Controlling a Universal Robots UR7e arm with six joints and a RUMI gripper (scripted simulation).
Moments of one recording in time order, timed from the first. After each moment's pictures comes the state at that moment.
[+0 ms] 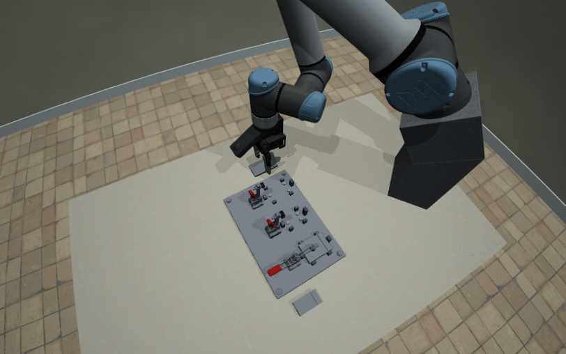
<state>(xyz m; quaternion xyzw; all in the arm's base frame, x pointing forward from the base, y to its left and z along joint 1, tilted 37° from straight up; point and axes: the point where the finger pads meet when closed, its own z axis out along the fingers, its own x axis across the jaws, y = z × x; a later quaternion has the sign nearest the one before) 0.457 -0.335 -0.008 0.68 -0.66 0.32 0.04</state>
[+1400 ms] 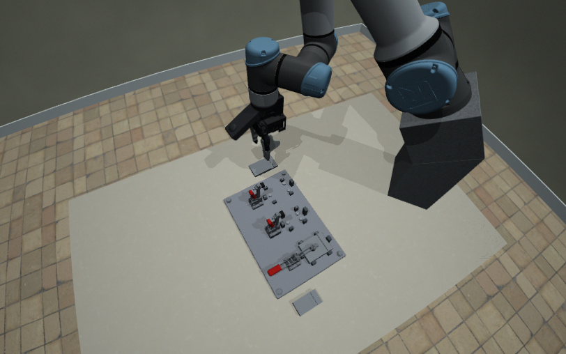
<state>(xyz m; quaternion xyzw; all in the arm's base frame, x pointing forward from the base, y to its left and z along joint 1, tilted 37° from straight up) 0.428 -0.300 0.057 0.68 -0.66 0.32 0.04</state>
